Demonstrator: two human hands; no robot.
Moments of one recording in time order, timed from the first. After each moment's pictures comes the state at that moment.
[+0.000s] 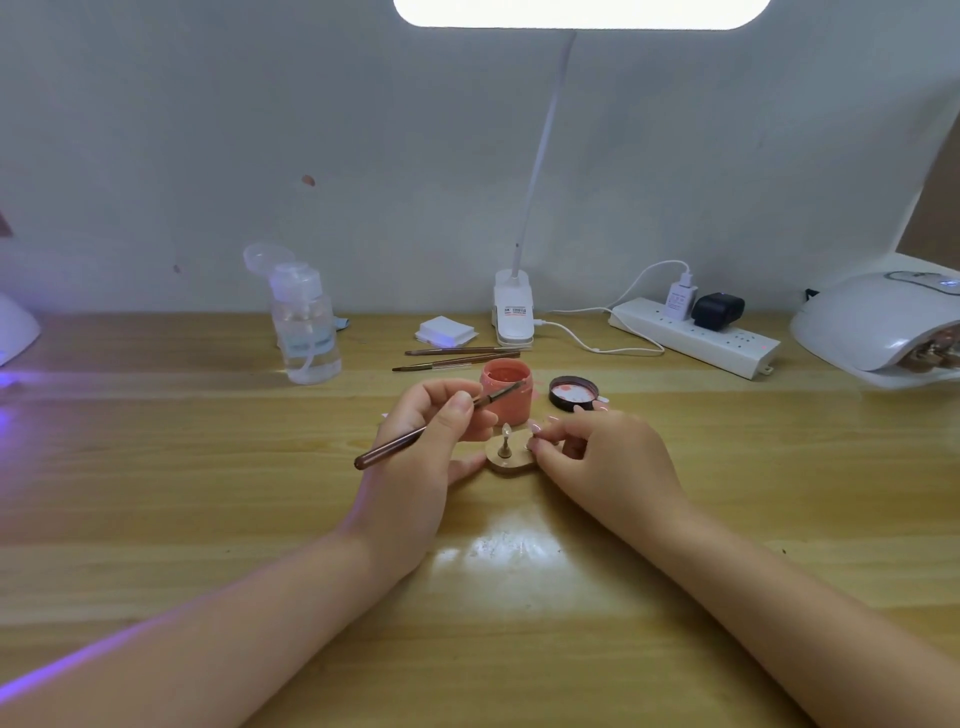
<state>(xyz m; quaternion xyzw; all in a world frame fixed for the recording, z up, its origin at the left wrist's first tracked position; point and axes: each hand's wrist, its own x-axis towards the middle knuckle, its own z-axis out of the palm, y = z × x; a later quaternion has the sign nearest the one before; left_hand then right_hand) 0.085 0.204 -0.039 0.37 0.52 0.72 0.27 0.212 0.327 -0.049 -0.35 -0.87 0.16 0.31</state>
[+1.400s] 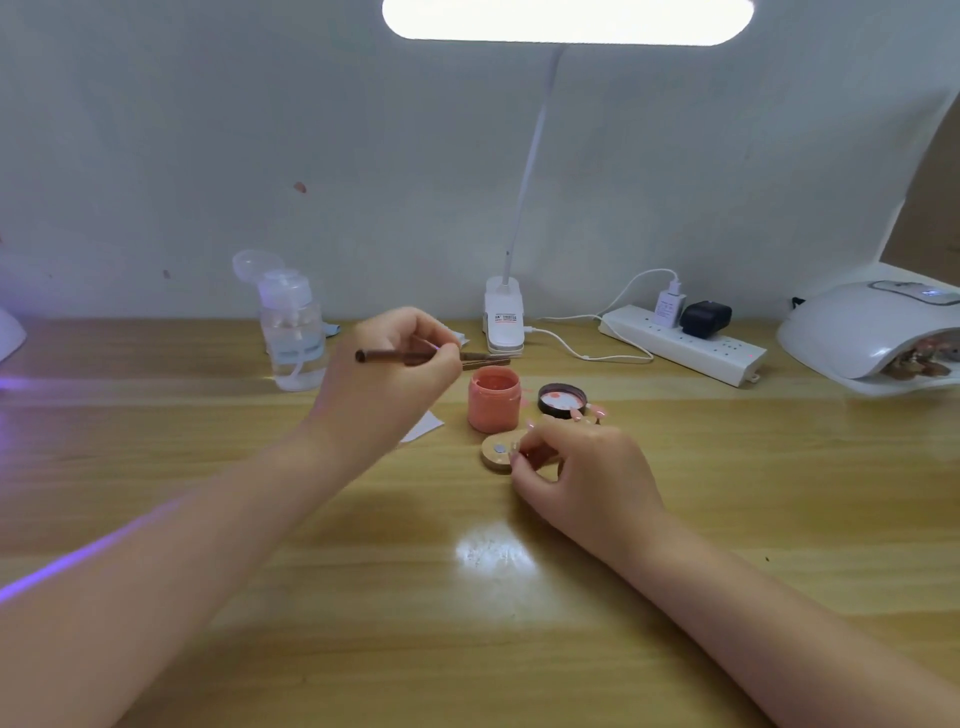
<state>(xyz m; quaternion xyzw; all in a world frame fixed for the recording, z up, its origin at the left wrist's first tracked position) 0.047 0.223 0.011 0.48 0.66 0.57 0.05 0.213 0.313 -0.047 -0.29 -0.88 0.11 0.35</state>
